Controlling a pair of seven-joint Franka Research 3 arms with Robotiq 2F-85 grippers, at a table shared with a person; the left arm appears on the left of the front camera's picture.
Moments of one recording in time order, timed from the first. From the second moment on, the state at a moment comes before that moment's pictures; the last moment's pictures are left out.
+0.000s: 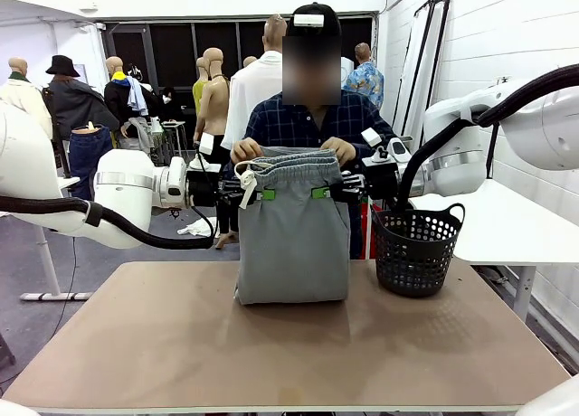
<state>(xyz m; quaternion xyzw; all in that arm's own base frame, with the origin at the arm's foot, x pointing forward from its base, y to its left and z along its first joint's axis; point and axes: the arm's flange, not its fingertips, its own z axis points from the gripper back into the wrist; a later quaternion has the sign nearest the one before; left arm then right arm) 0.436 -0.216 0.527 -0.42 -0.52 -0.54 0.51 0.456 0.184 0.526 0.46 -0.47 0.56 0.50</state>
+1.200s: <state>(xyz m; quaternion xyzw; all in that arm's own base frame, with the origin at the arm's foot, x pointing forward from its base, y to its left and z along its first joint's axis) 0.436 -0.216 0.526 -0.42 -0.52 -0.54 0.51 0.456 0.185 0.526 0.46 -0.47 0.56 0.50</state>
